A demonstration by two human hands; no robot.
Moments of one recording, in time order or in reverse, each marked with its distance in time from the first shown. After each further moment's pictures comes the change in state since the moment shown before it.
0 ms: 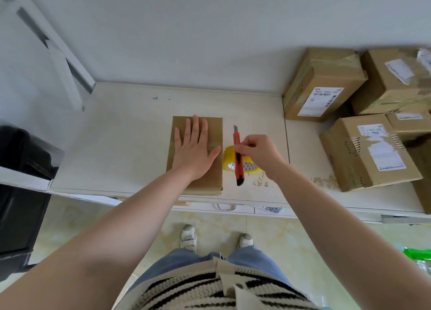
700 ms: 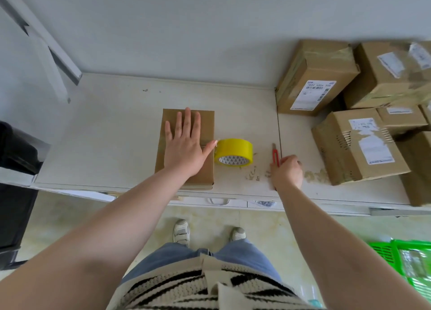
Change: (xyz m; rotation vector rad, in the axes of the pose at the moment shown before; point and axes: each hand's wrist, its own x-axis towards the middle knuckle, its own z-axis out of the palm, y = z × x) left_hand -0.002 0.007 0.010 0.074 0.110 -0.022; right_hand 0.008 0.115 -0.029 -0.335 0.500 0.410
